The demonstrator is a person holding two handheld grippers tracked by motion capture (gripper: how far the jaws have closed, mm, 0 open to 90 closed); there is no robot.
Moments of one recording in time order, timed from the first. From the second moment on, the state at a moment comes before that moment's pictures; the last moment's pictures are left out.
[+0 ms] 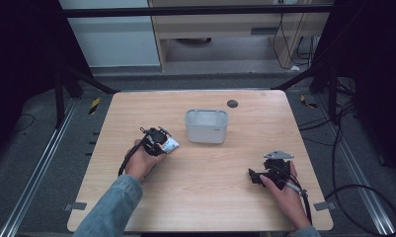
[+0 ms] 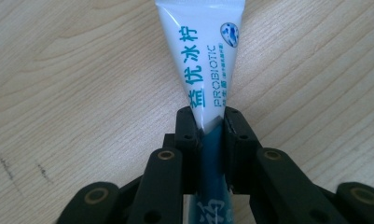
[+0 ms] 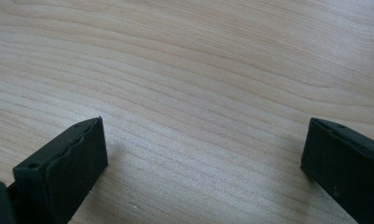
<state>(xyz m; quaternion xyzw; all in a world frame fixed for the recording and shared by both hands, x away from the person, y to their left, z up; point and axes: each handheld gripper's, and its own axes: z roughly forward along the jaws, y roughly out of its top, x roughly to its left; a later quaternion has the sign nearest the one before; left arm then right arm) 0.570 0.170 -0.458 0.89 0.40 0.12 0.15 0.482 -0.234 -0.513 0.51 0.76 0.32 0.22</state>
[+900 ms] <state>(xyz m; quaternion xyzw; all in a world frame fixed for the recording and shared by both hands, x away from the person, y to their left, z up) 0.544 0.187 -0.399 0.86 0.40 0.17 0.28 0.482 -0.234 -0.513 0.51 0.76 0.32 0.22</state>
